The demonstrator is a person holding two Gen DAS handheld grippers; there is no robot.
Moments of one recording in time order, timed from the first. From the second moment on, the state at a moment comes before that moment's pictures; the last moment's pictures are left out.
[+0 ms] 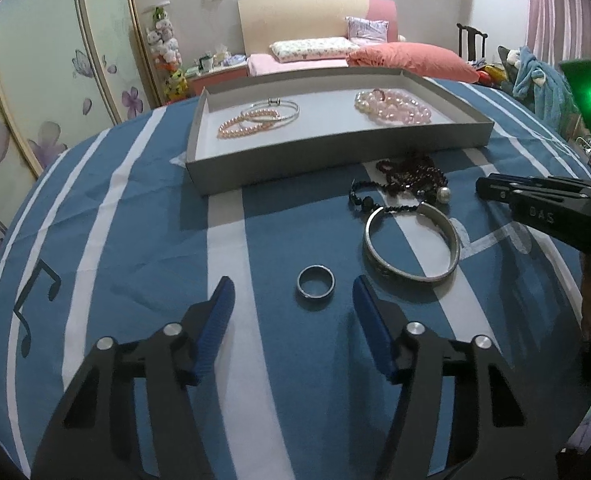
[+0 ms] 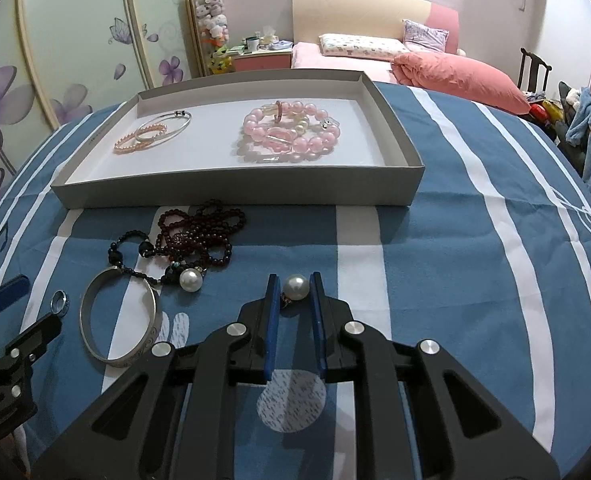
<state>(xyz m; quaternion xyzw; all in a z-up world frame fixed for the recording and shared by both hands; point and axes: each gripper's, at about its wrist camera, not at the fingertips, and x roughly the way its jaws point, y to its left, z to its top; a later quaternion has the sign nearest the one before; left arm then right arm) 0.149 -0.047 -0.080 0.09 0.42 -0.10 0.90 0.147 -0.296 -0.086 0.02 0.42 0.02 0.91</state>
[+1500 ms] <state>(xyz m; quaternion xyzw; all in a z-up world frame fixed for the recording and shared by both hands) 0.165 -0.022 -0.082 0.04 0.43 -0.07 0.90 0.134 -0.289 -0.085 0.02 0.42 0.04 0.91</state>
